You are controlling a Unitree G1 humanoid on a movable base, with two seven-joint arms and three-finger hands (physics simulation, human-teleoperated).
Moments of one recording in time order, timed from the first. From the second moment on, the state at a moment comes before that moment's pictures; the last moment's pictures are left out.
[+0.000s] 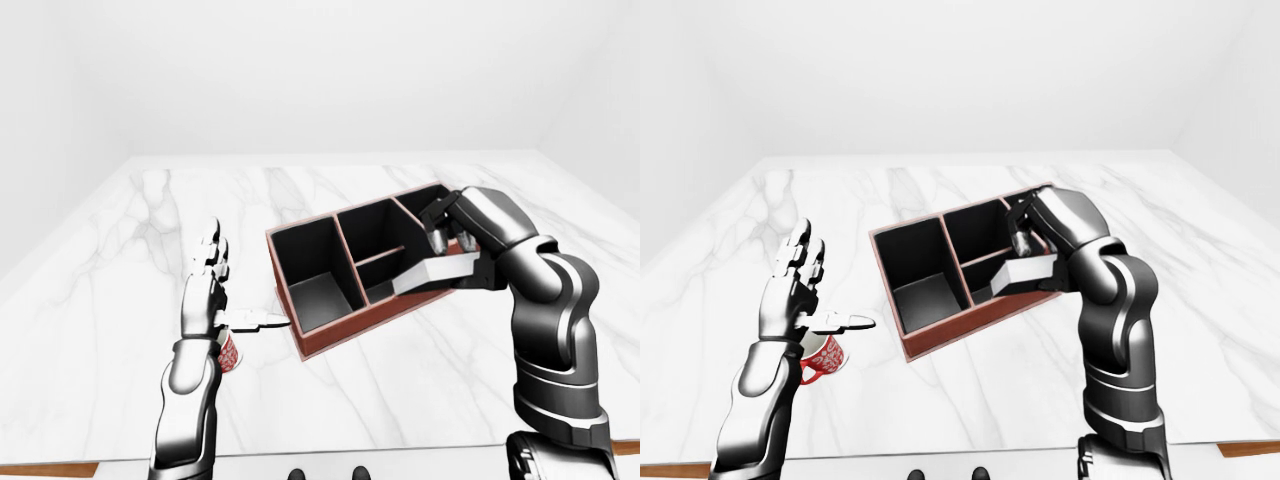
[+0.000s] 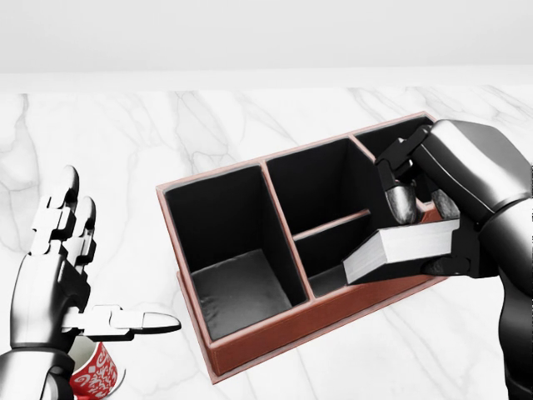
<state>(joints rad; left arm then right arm) 0.01 0.05 0.11 -0.30 0.01 0.09 -0.09 -0.42 -0.33 -0.18 -0.34 -0.85 0.09 0.70</state>
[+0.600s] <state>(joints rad) 0.01 0.05 0.11 -0.29 0.01 0.09 -0.09 -0.51 -0.31 -0.13 -0.29 -0.87 0.09 0.70</state>
